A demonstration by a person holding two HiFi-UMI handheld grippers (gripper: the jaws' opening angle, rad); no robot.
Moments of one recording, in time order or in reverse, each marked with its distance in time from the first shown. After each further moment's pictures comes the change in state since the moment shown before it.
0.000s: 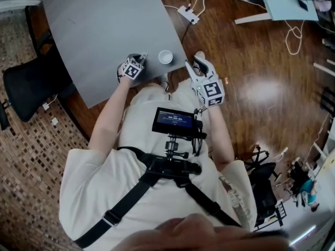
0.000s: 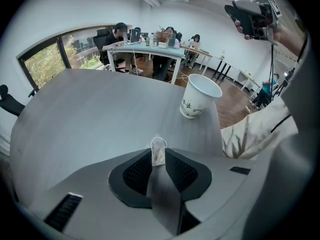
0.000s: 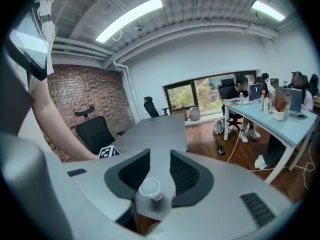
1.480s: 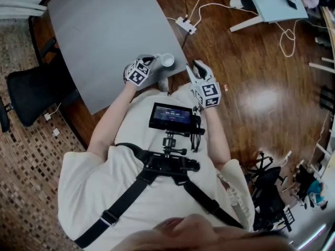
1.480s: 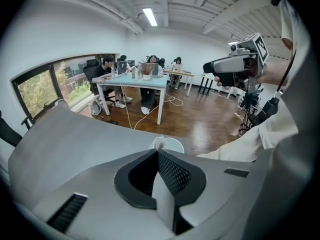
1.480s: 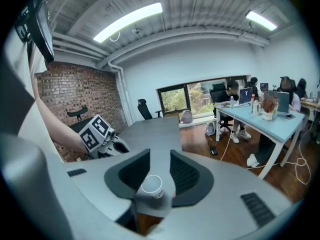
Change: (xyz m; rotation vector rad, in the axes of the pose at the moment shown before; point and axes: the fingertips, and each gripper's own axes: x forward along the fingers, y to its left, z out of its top) left arm -0.088 -0.058 0.133 0.132 -0.247 -0.095; right arm -0.006 -0.008 -0.024 0.030 -0.037 -0.099
